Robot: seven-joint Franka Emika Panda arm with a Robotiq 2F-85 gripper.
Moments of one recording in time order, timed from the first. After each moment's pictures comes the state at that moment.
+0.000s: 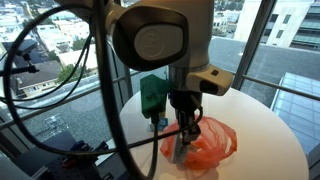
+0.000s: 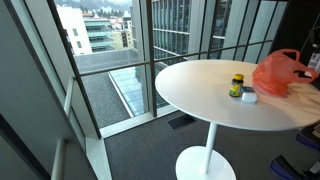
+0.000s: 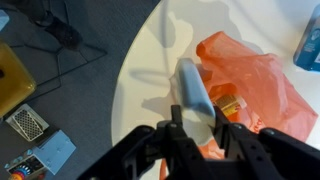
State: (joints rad) arm -0.30 -0.15 -0.29 -2.43 -0.20 2.31 0.28
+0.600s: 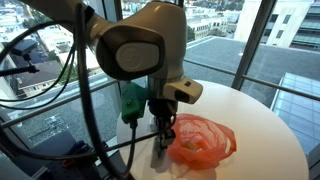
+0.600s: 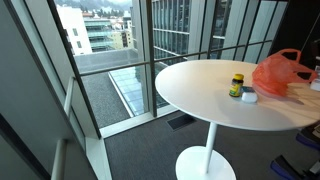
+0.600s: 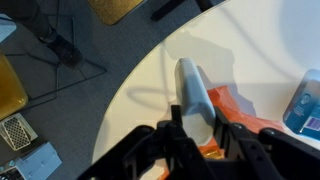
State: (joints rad) arm -0.29 -0.20 -0.24 -2.55 -0.23 2.29 0.27
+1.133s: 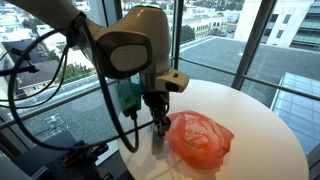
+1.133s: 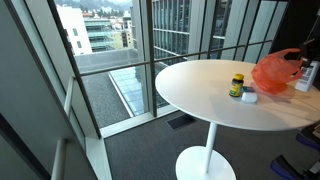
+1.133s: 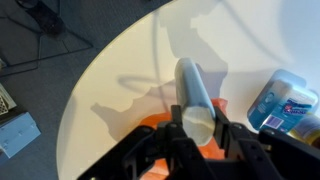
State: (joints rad) arm -0.24 -0.21 -0.19 -2.61 -0.23 2.41 0.24
